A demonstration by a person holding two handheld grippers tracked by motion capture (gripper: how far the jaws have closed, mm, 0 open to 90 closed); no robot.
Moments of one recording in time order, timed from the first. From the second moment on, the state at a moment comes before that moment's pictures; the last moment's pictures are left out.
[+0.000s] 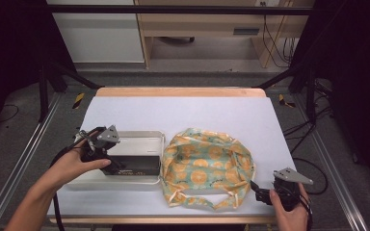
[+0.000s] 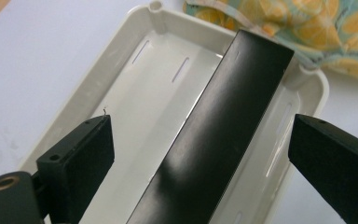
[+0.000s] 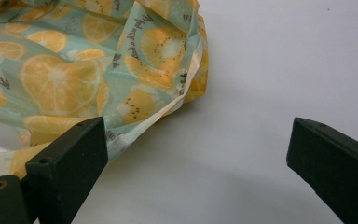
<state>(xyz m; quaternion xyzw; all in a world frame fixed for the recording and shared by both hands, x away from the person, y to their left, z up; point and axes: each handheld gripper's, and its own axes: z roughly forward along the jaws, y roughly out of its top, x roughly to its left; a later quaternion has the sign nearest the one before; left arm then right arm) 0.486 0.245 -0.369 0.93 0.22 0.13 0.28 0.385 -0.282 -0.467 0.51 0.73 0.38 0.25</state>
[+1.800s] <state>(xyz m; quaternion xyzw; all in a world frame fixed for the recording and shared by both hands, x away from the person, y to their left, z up) 0.487 0.332 -0.386 0.79 0.43 0.26 0.36 0.385 -0.272 -0.461 0.50 0.74 0.33 0.30</state>
